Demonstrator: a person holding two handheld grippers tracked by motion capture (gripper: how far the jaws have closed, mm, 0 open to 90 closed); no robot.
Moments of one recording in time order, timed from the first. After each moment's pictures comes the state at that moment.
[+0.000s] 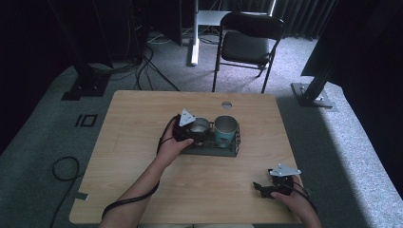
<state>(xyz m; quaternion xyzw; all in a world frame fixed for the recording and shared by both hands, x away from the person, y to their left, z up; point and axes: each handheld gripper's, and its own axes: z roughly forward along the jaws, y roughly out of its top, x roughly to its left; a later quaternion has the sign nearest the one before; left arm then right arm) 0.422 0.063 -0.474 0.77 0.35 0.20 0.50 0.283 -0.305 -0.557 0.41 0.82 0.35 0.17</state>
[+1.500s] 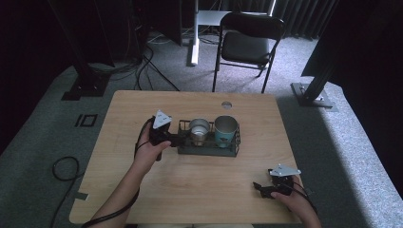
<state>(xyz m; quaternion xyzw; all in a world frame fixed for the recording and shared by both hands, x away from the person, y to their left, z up) 0.383 0.131 -0.443 0.74 0.39 0.22 0.50 0.283 -0.305 -0.557 0.41 0.82 0.35 0.17</state>
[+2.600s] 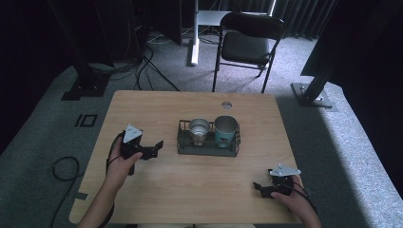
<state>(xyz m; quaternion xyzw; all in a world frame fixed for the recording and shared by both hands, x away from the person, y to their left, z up) 0.348 0.215 -0.481 0.73 0.45 0.23 0.45 0.283 -0.305 -0.557 0.41 0.82 0.35 0.17</state>
